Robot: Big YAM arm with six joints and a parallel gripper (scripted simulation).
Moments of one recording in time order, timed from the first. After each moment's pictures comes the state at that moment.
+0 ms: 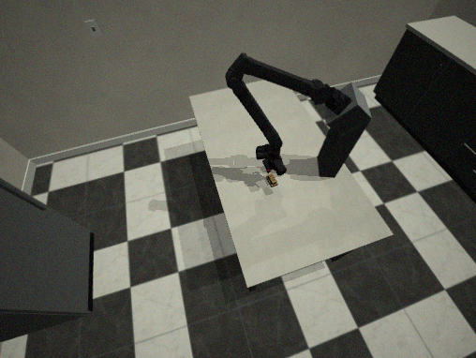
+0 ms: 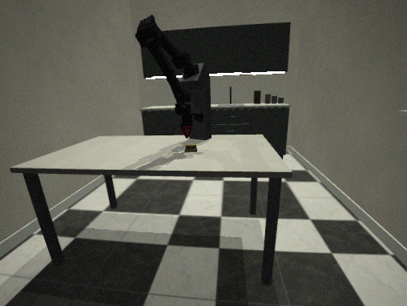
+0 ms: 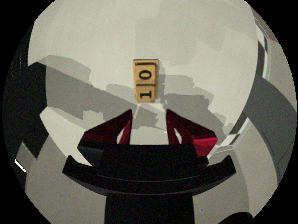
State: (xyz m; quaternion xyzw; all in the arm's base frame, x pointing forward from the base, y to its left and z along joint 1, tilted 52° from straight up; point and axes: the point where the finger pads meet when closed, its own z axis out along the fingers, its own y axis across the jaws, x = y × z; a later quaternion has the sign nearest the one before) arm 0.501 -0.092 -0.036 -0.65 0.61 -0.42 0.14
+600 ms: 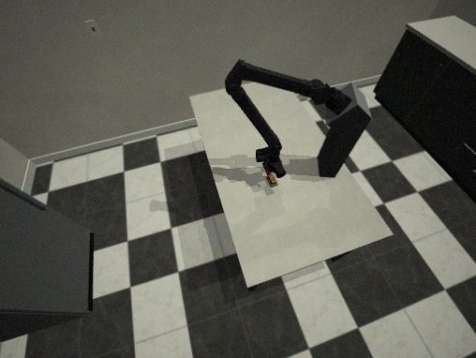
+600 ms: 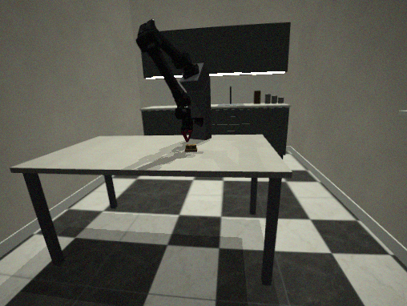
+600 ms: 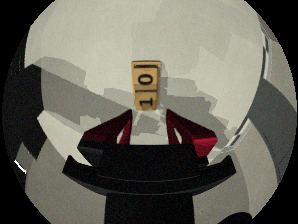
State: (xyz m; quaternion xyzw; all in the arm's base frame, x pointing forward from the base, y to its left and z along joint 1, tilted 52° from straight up) arm 0.518 -0.100 -0.052 -0.65 0.61 -0.42 0.14
